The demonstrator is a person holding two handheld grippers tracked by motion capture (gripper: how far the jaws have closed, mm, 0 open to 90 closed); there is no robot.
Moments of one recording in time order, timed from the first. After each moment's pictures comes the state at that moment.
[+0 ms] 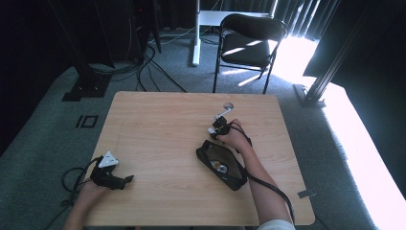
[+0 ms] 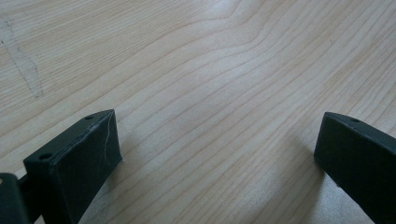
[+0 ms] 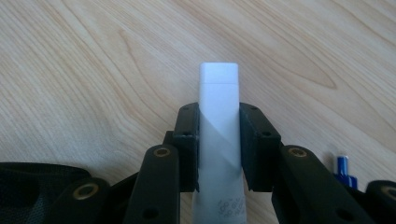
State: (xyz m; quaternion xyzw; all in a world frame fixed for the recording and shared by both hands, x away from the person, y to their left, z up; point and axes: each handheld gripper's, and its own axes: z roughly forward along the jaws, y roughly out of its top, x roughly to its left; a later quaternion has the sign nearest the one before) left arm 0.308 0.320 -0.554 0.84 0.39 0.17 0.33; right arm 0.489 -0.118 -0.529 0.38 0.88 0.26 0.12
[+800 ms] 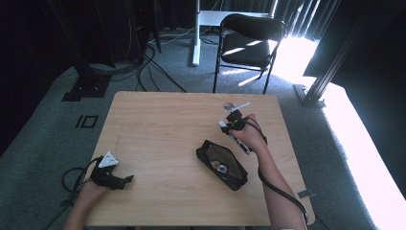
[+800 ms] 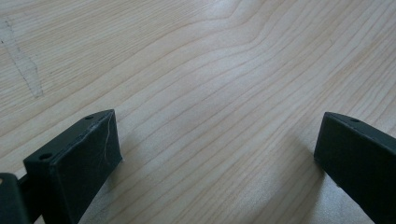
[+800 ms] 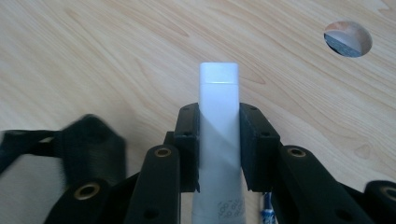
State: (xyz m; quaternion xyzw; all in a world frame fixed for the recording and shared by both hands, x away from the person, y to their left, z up) left arm 0.308 0.320 -0.554 0.84 0.39 0.17 0.33; right arm 0.458 -0.158 -0.463 0.41 0.85 0.30 0.14
